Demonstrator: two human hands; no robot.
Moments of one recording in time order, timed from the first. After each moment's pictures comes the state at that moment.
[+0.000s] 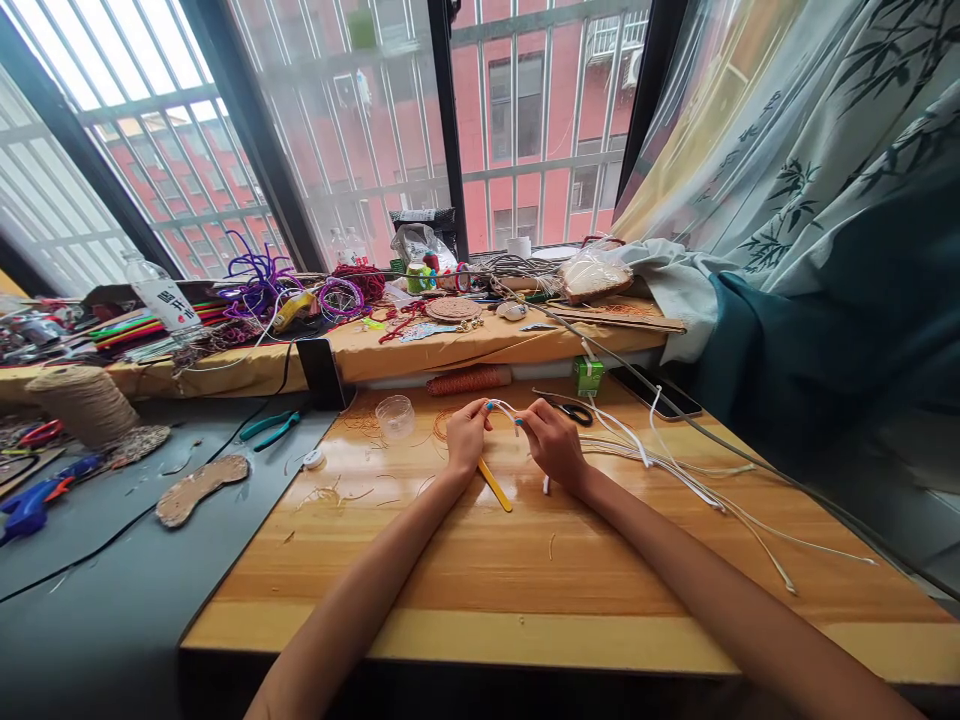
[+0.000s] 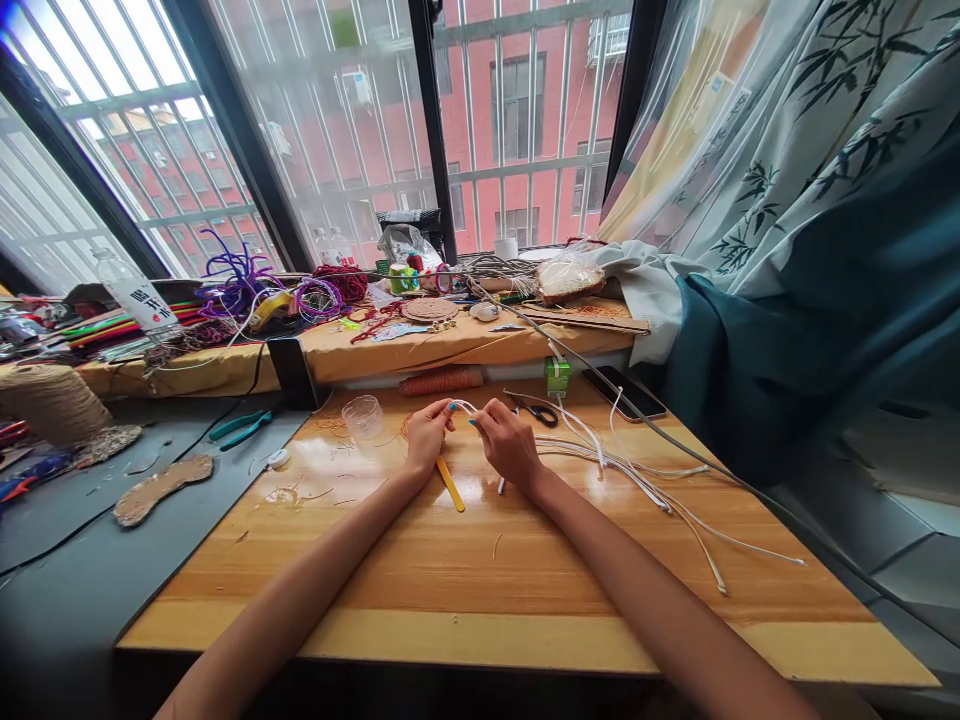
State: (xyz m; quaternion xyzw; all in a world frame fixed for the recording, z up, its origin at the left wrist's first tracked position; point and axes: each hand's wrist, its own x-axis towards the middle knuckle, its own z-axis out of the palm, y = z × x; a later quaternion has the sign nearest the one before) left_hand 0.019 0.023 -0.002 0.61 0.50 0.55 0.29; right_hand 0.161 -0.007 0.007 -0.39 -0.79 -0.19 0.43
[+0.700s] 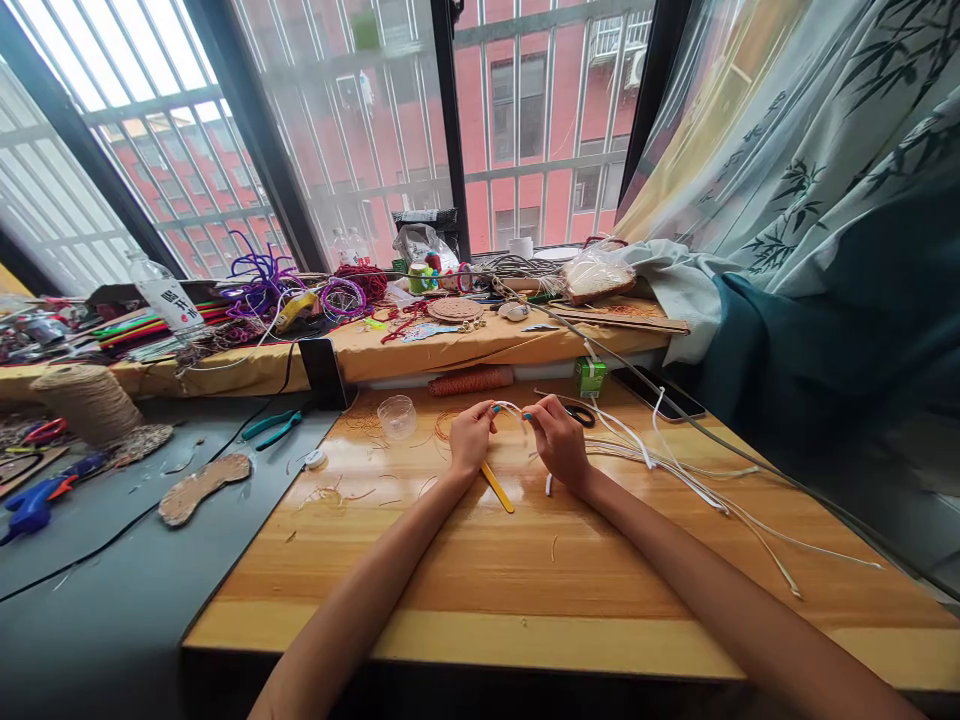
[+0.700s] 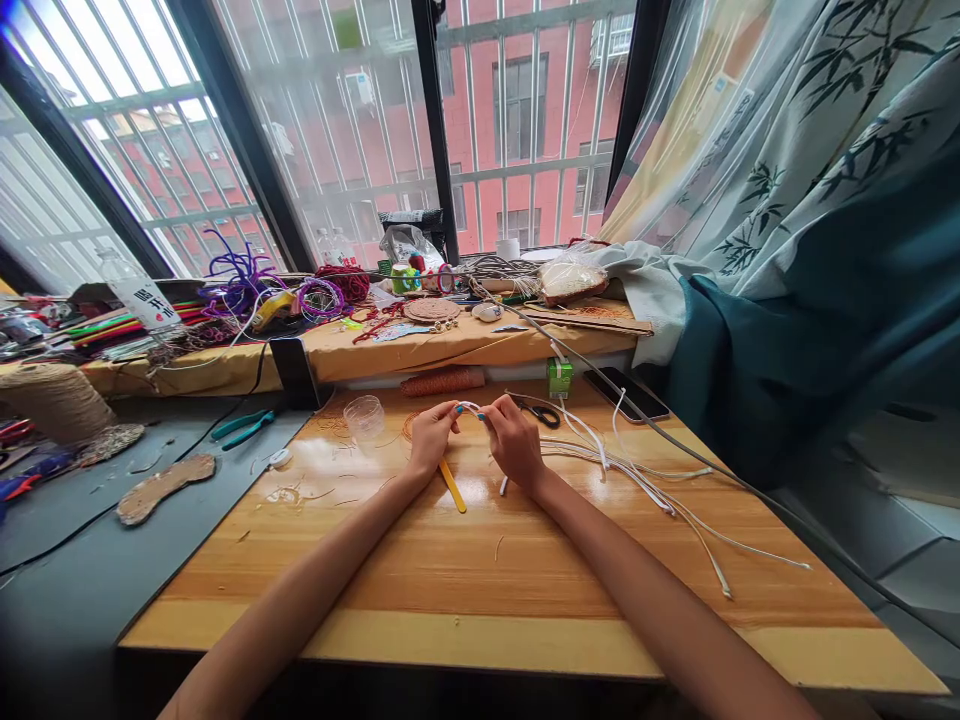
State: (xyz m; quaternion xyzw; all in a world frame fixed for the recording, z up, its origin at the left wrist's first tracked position) left_hand 0.018 0.026 -0.005 0.64 0.51 0.51 0.25; right_hand 0.161 -0.006 0.008 -0.42 -0.76 -0.14 0.47
